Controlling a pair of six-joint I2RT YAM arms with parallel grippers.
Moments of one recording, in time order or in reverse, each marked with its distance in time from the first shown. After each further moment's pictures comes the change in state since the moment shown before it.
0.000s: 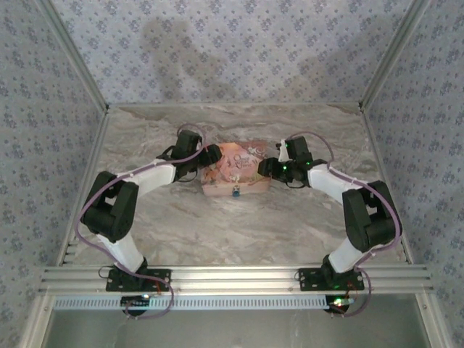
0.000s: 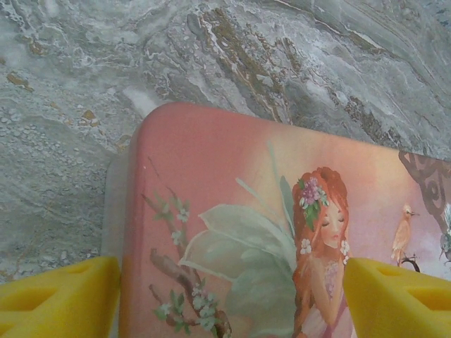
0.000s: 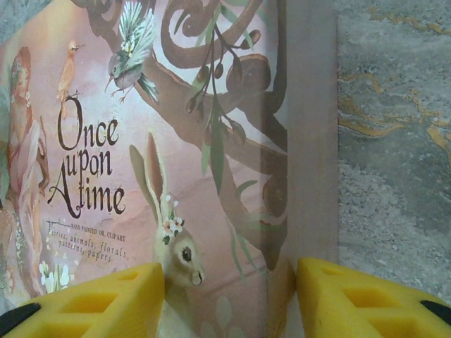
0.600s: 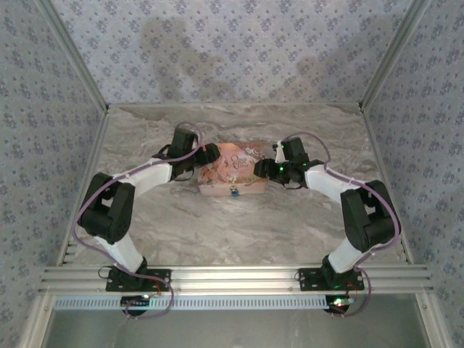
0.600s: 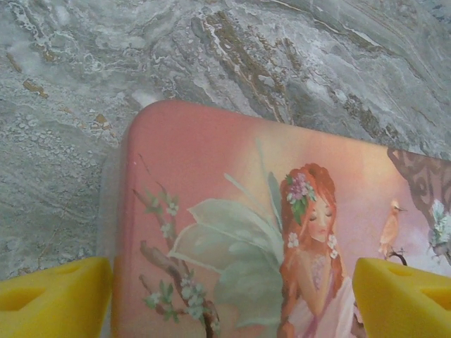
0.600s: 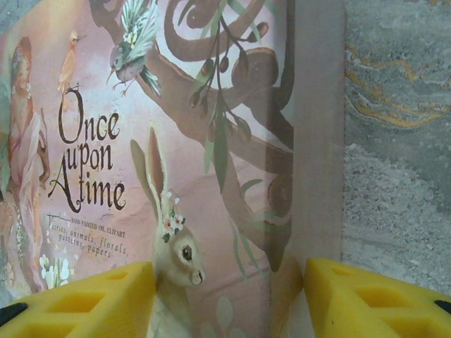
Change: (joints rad) left arm 0.029 -0.029 0.001 -0.032 0.044 0.036; right arm 0.031 0.000 -0.001 0.000 0.011 0.023
